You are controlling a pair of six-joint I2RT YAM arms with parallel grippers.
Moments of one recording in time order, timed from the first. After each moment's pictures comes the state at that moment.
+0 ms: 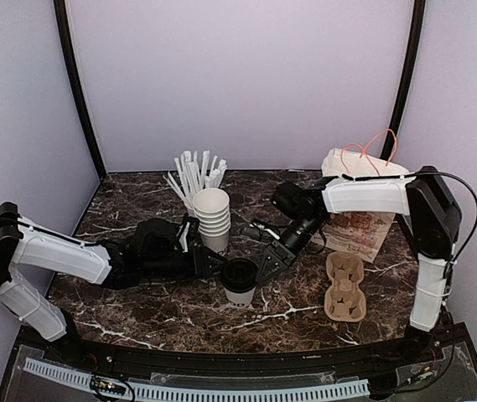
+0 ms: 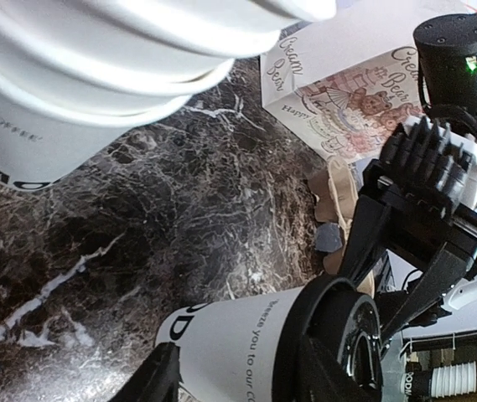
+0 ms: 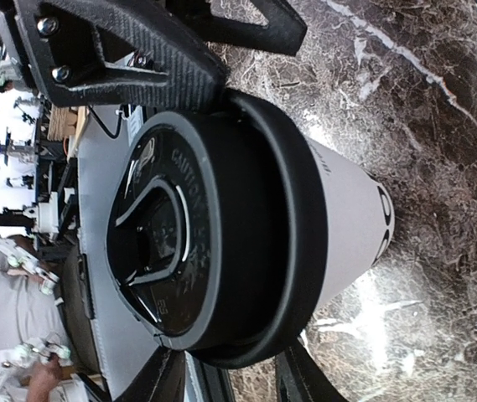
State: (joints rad) left arm -0.90 1.48 0.60 0.35 0.18 -0.90; right arm 0.74 1.94 1.41 -0.91 -0.91 -0.26
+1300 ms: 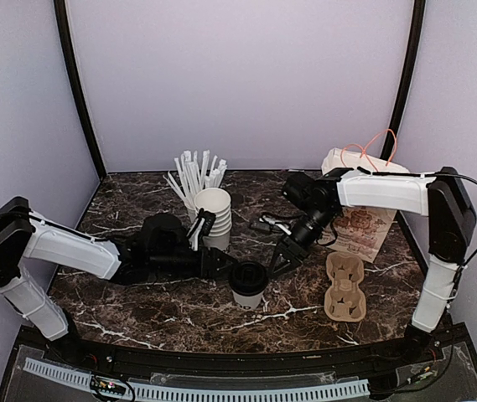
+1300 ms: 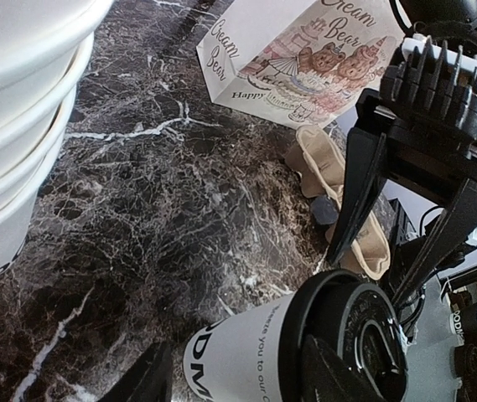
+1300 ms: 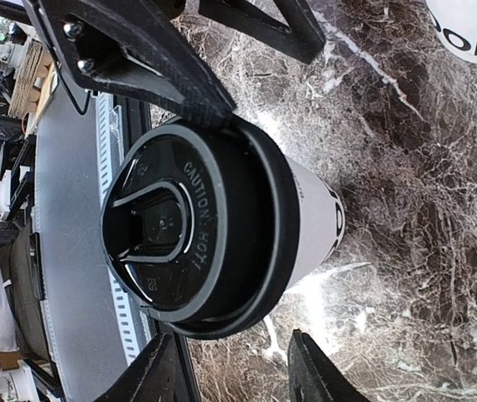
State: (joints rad) left arm -0.89 1.58 0.67 0.44 0.28 -0.61; right arm 0.72 1.84 1.39 -0.98 -0.80 -0.39
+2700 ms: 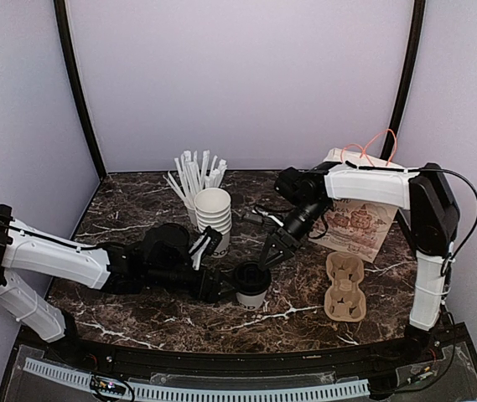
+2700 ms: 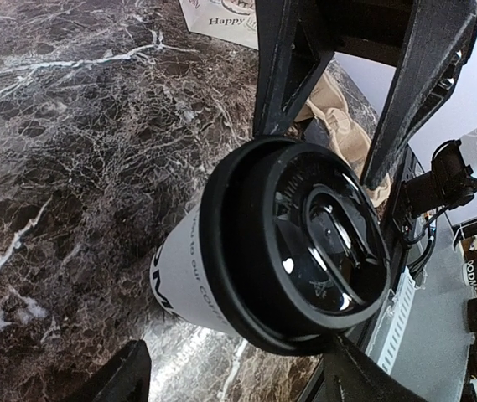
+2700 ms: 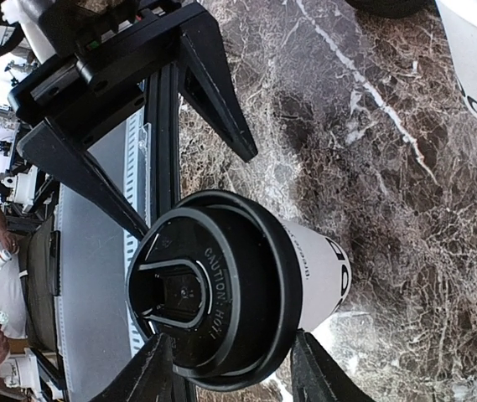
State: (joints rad) left arm -1.02 1.45 0.66 0.19 0.18 -0.59; right arm 0.71 1.97 1.55 -1.05 -0.92 -0.49
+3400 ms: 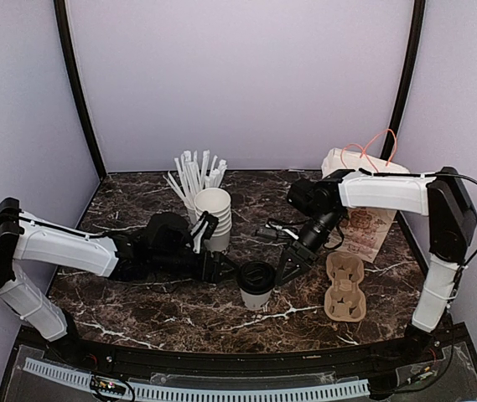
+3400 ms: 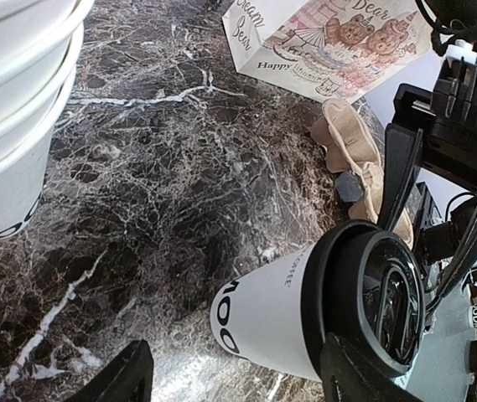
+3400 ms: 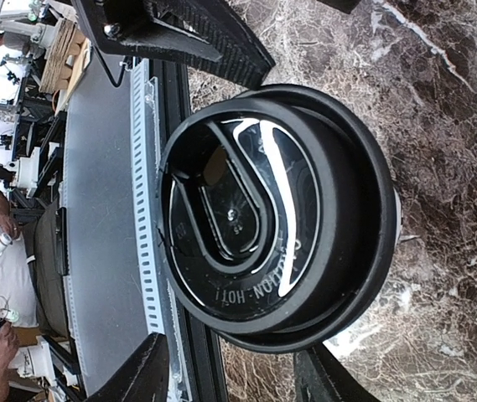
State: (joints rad) left arm -0.93 1.52 0.74 0.19 0.20 -0.60; right arm 0.71 1.84 1.37 -1.09 -0.88 -0.51
